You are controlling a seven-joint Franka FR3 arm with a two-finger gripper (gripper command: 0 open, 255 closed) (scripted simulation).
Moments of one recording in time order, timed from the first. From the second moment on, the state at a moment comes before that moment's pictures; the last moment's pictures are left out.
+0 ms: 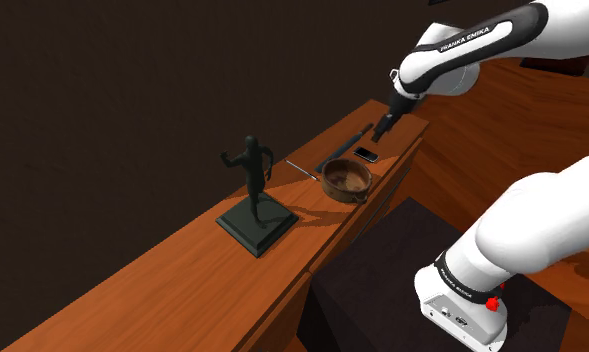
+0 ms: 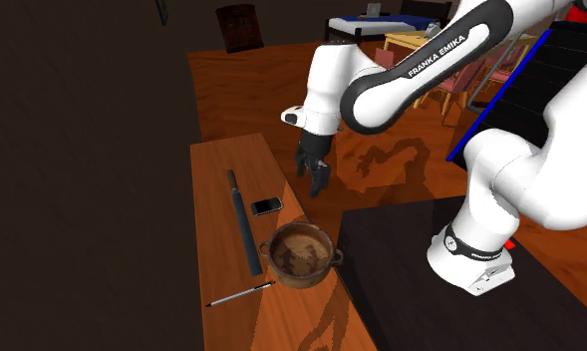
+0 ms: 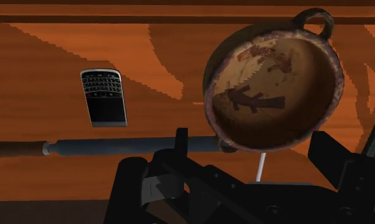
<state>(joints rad) -0.05 -0.33 -0.40 -2.61 0.00 2.42 -0.61</state>
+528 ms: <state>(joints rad) 0.02 0.03 -0.54 -2.48 0.31 2.60 -1.01</state>
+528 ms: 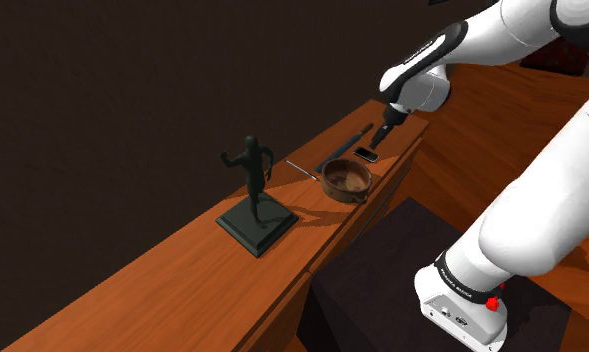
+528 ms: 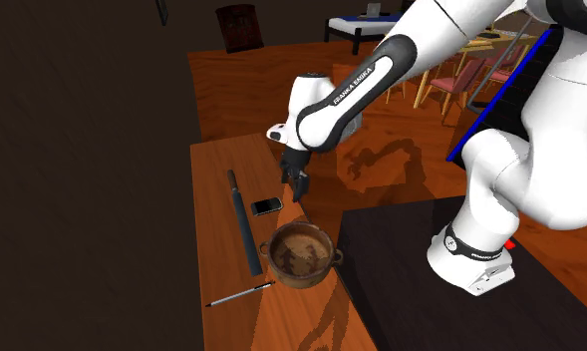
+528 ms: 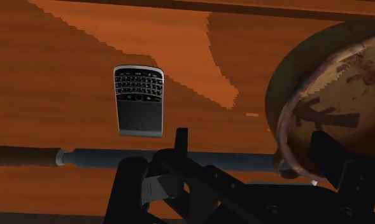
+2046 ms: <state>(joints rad) -0.25 0.63 -0.32 -2.04 0.81 2.66 -1.55</state>
